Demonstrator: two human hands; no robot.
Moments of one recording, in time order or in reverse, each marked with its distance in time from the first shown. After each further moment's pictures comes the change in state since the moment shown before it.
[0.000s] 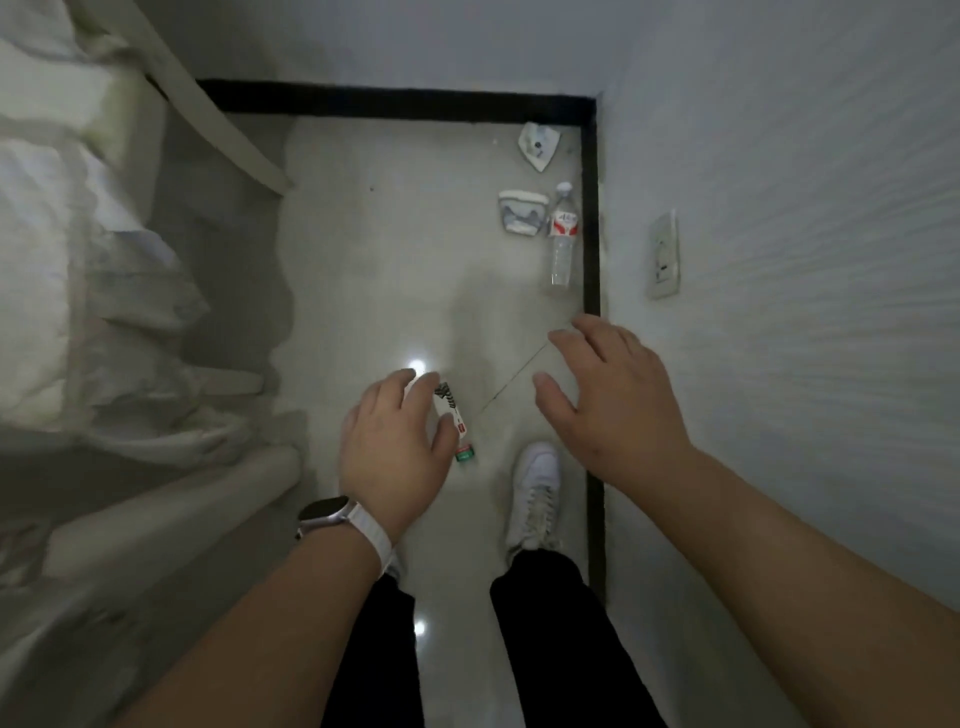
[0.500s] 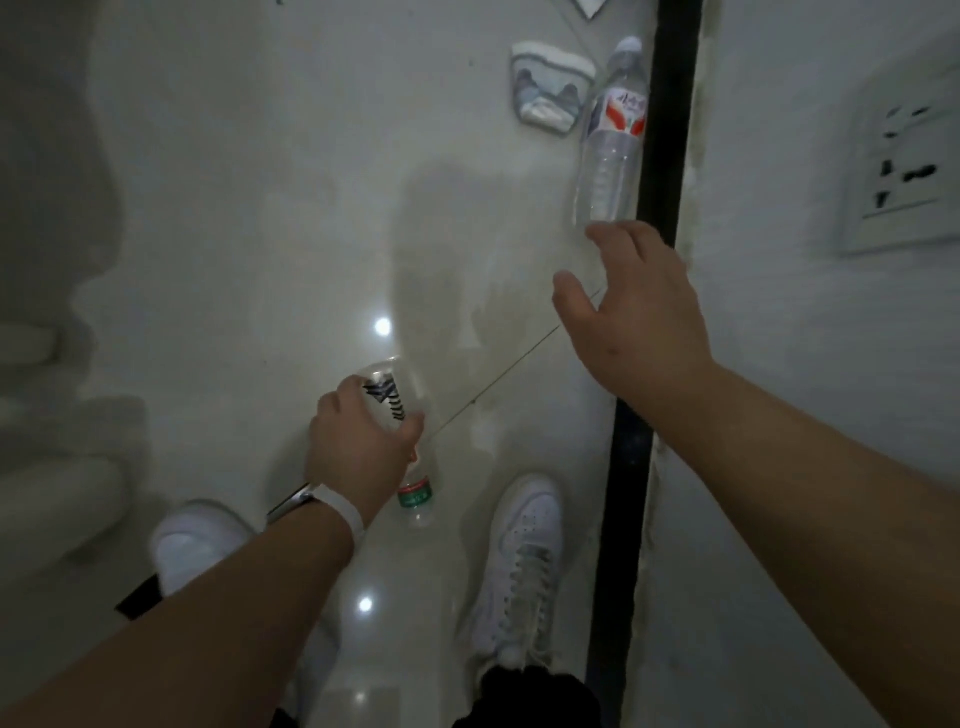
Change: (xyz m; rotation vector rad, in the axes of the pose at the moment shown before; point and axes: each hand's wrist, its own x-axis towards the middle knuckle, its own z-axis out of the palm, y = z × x) left_hand 0.090 -0.108 0.305 -0.285 -0.150 -0.627; right_hand 0.132 0.135 0.247 0.080 -0.007 0.122
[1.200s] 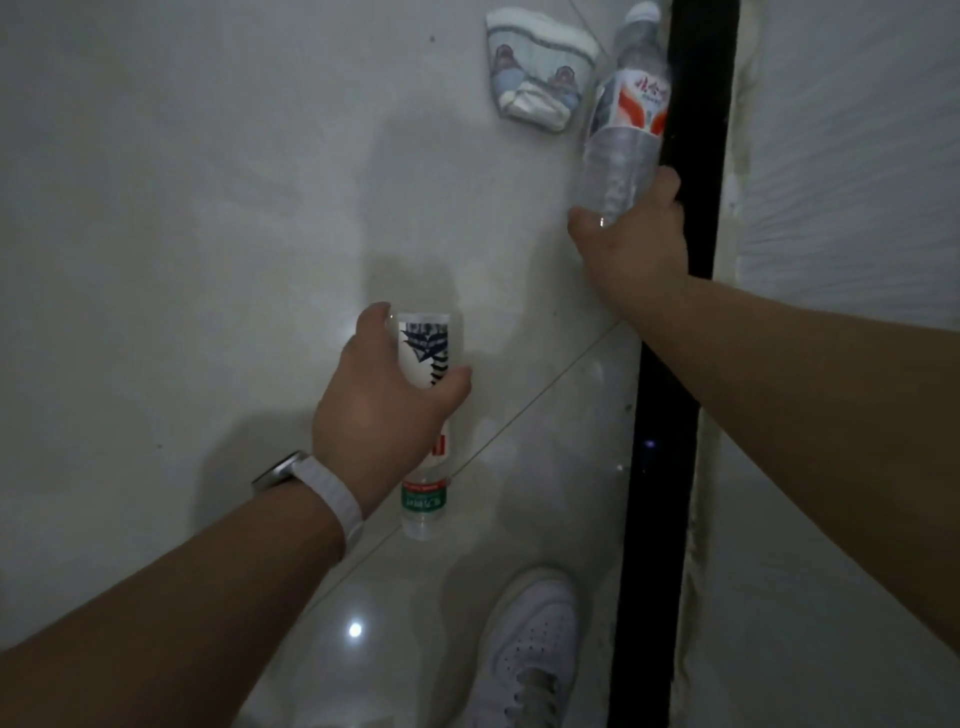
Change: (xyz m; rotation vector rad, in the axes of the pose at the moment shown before) left_hand 0.093 0.089 0.044 -0.161 -0.072 0.209; right_hand 0.161 0.091 0.102 0.280 0.047 0.448
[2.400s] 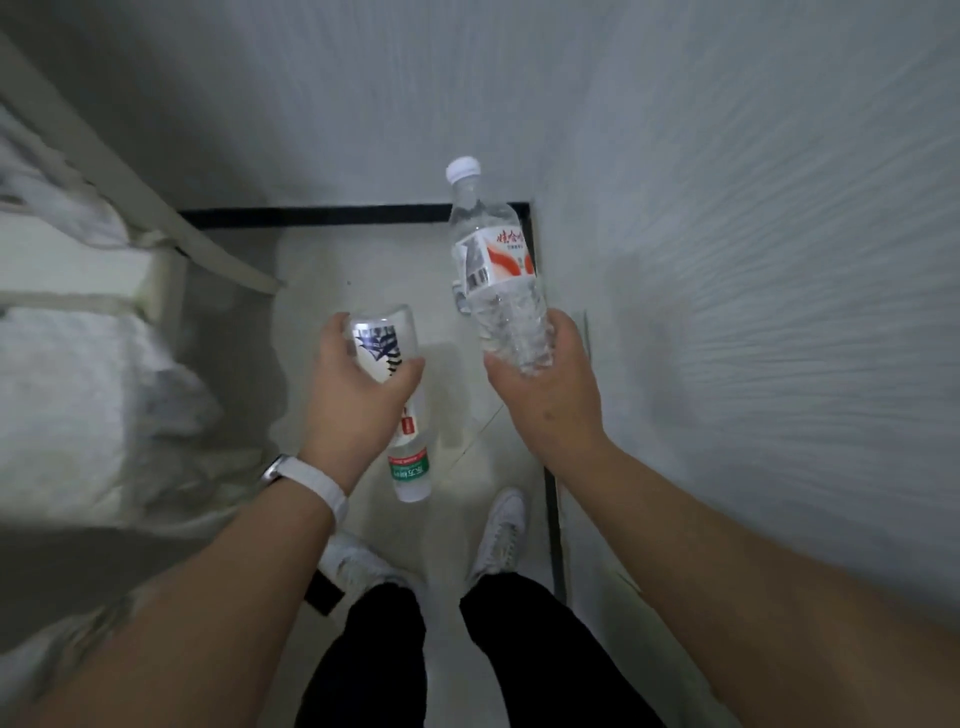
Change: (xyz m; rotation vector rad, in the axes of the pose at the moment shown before) left_hand -0.299 0.326 -0.367 -0.200 0.119 0.146; right_hand -0.358 -0.276 -0.428 0.504 -0.109 -0.065
